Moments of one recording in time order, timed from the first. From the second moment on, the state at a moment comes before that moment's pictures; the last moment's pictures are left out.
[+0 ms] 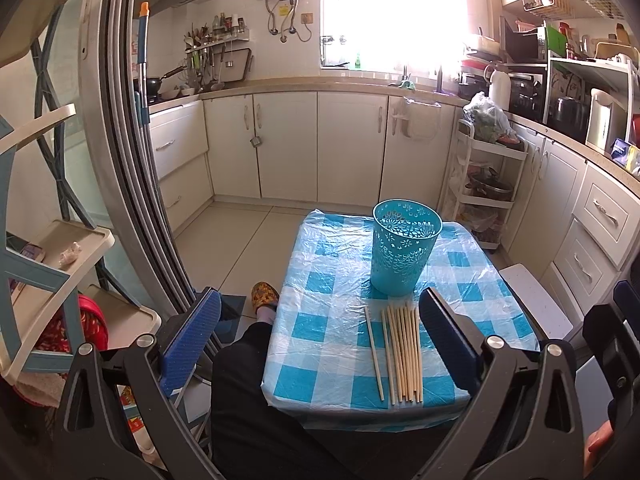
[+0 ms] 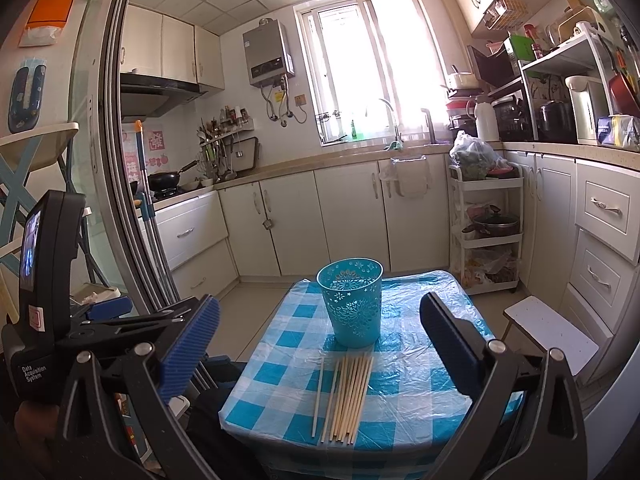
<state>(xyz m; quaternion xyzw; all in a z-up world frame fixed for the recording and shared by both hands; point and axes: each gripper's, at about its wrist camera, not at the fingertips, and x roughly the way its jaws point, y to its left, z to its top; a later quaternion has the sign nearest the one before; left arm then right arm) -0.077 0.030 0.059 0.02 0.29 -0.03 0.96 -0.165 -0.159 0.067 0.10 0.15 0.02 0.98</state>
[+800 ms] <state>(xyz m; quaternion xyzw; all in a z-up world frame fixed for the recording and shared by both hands) -0.069 0.025 0.055 0.01 0.30 -0.03 0.95 -0.161 -0.160 0.064 0.10 0.16 0.02 0.98</state>
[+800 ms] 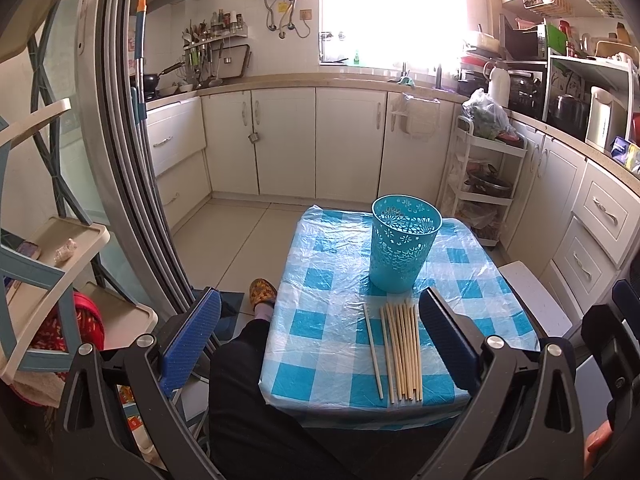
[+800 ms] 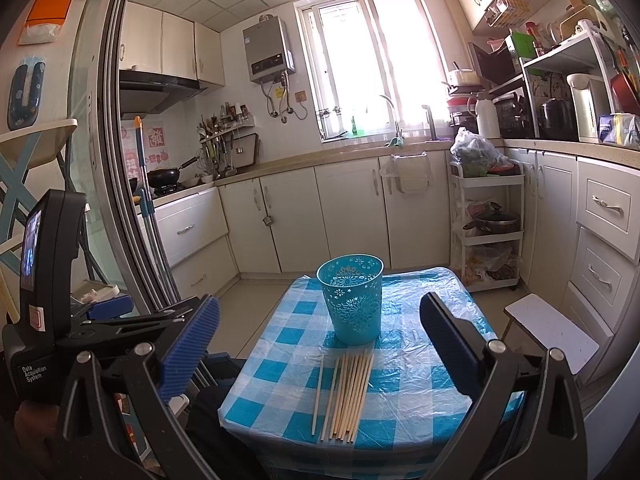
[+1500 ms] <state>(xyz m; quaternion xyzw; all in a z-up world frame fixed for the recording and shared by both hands) 0.038 0.034 -0.085 0.02 0.44 -0.01 0.90 0.021 -0.225 -0.132 0.11 0.46 0.00 0.88</state>
